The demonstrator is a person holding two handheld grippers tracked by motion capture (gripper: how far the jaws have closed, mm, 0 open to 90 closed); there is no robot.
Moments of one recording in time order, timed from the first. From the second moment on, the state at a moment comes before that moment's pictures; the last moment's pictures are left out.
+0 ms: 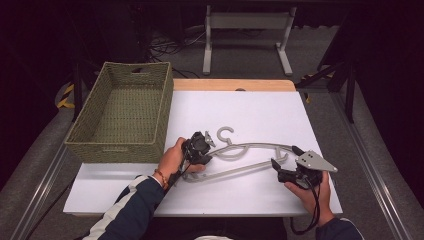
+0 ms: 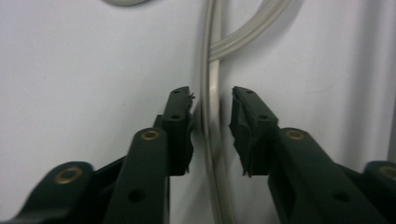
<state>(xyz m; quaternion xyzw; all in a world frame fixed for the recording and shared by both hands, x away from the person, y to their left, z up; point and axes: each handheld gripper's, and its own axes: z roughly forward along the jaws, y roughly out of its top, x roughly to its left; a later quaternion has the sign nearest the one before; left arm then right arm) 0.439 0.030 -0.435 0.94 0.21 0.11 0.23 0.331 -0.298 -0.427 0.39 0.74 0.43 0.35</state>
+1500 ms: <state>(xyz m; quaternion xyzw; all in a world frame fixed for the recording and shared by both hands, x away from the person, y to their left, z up) 0.434 0.030 -0.391 0.89 0.23 0.20 0.34 0.321 -0.316 -0.413 0.41 0.68 0.47 0.39</state>
